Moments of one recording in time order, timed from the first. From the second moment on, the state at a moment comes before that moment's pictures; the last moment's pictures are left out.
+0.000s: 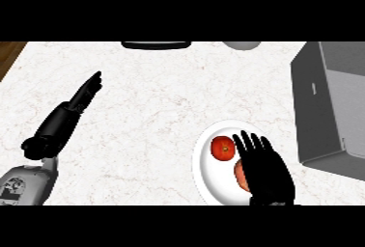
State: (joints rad) left arm -0.21 0.36 -0.09 -1.56 -0.02 -0.12 -0.05; right arm -0.14 -0.31 0.62 -1.85 0.93 0.52 0.83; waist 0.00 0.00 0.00
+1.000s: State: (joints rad) left arm -0.22 0.28 -0.03 -1.55 -0.09 -0.17 -0.06; right arm -0.11 -0.33 0.59 -1.68 1.12 0.31 0.50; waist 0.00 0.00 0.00
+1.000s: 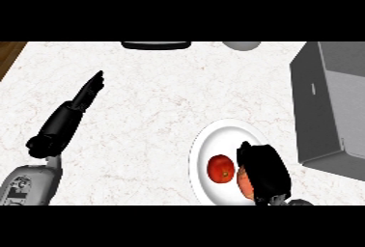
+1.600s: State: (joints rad) left arm -0.21 0.28 -0.01 -1.54 -0.10 -0.19 -0.08; right arm -0.06 -0.46 0.72 -1.86 1.07 0.18 0.07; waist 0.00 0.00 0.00
